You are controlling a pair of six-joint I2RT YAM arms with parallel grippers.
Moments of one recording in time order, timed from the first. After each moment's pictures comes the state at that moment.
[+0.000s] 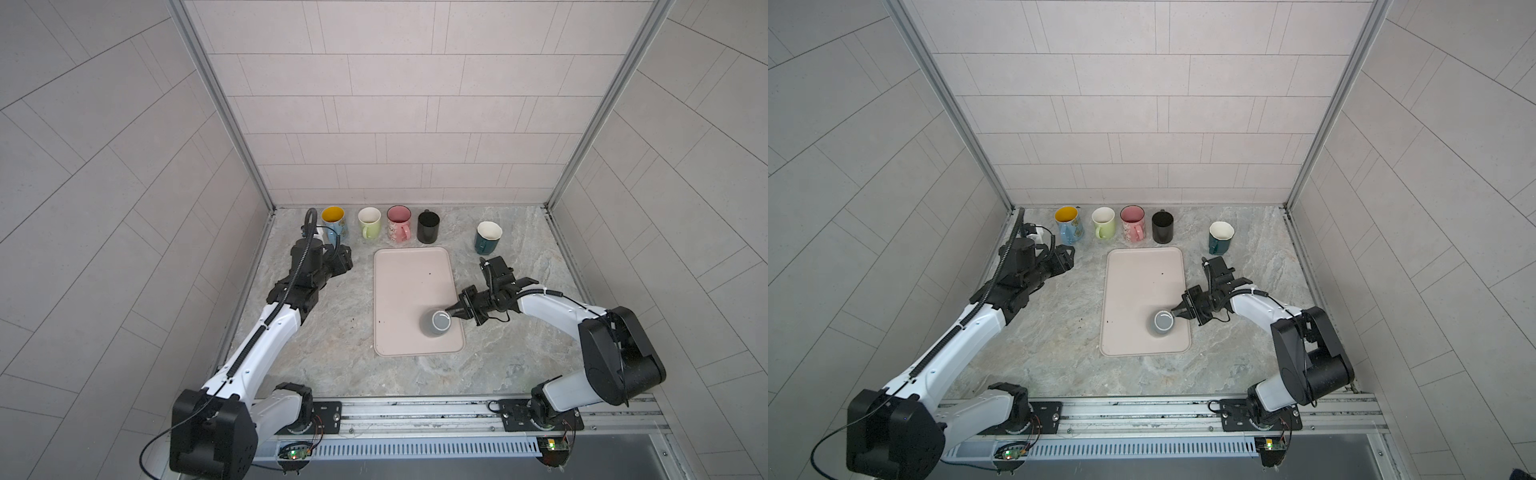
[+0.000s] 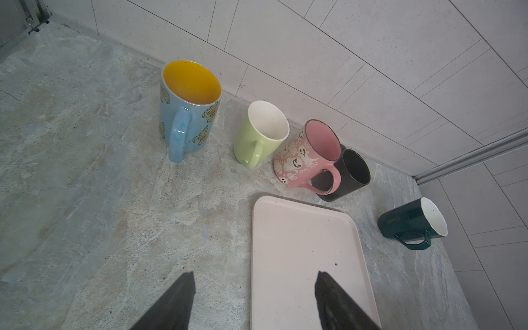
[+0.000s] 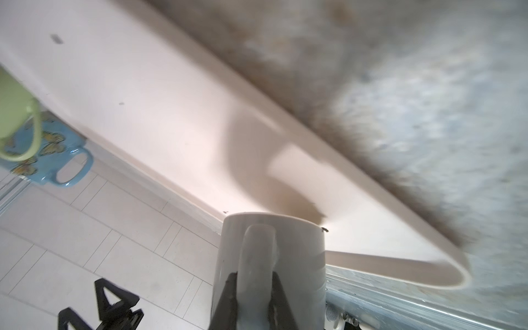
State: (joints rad) left arm -0.19 1.13 0.82 -0.20 0.04 -0.51; right arm 0.30 1.48 0.80 -0.39 -0.70 1.47
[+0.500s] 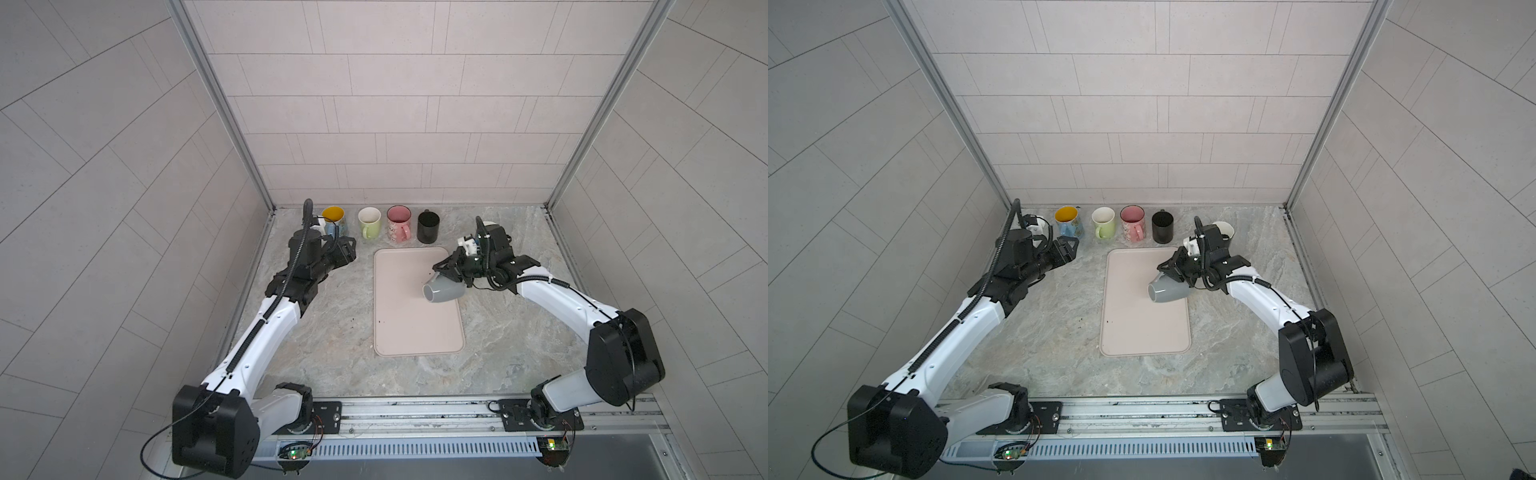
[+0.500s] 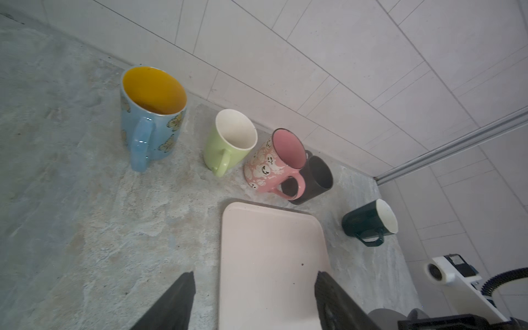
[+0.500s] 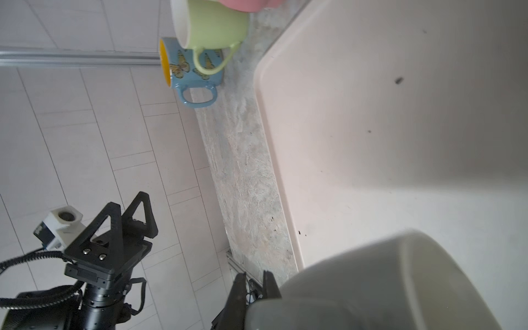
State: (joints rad) left arm -0.19 1.17 0.94 -0.20 0.19 -0.57; right arm 0.37 1.48 1.08 -0.26 -0.62 1.04
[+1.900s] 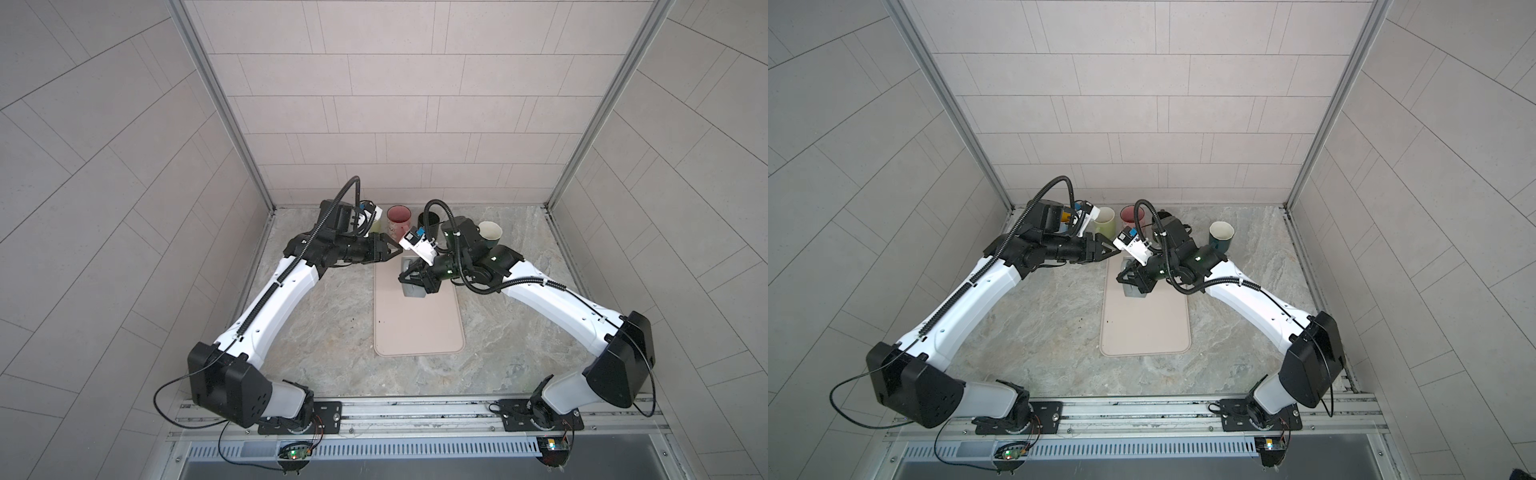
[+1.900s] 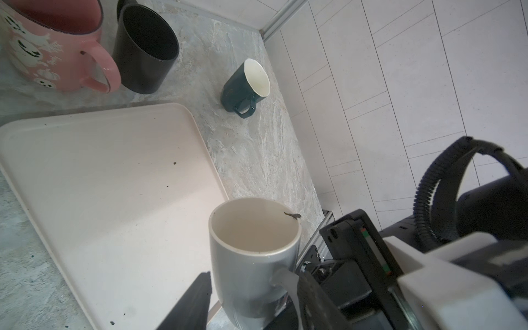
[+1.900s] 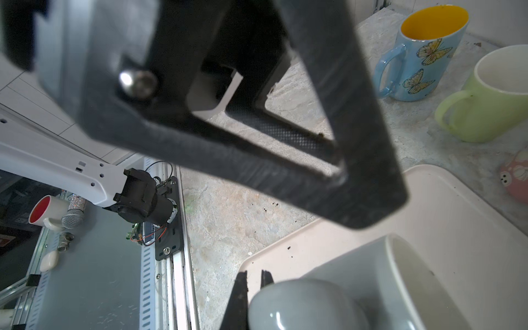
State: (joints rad) left arm -0.37 1.40 1.37 -0.68 0.69 -0.44; right arm 0.65 1.51 1.37 -0.53 -0.62 -0.04
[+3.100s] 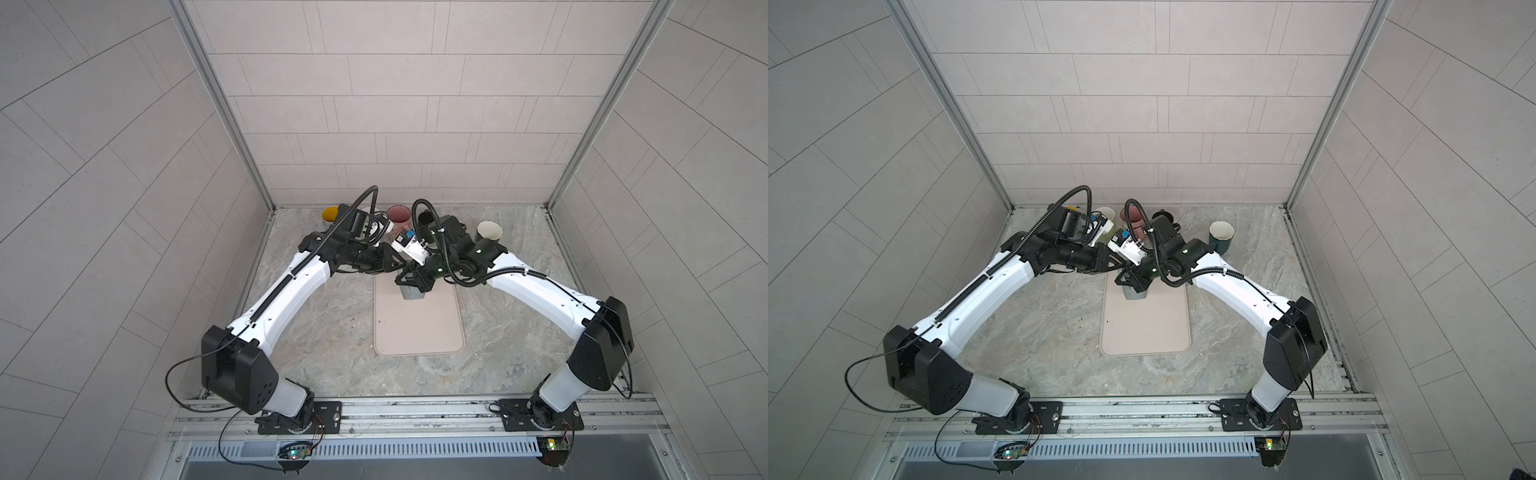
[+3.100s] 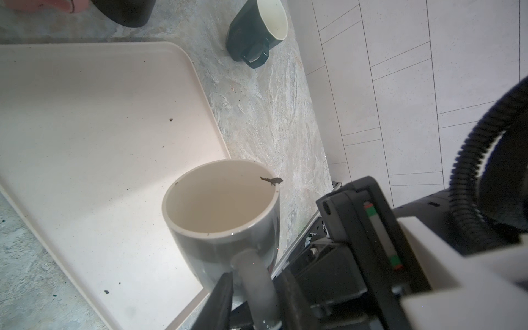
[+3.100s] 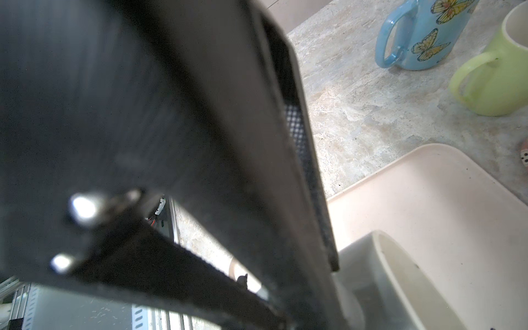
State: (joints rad) left arm -0.43 1.47 1.39 -0.80 0.68 -0.40; right arm 0.66 1.62 1.45 -0.61 -0.59 -0.07
